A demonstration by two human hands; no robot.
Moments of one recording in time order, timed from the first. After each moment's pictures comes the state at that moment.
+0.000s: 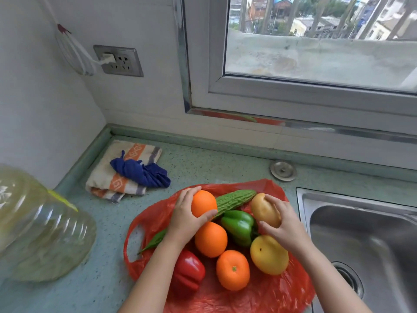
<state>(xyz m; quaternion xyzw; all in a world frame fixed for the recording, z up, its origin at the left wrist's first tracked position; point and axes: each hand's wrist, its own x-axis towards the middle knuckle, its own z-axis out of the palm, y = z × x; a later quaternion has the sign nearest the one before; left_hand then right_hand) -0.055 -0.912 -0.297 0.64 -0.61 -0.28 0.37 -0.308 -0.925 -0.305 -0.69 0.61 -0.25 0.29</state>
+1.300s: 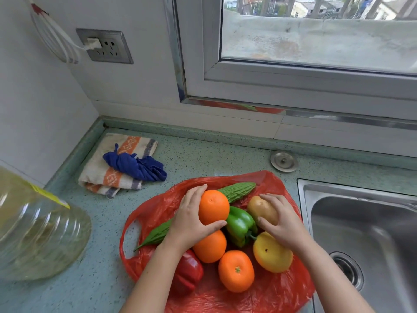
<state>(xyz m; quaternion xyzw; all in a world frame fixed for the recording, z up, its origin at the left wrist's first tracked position) -0.064 -0.900 -0.301 0.62 -0.67 -0.28 0.28 -0.308 -0.923 -0.310 -0.72 0.59 -0.21 0.30</state>
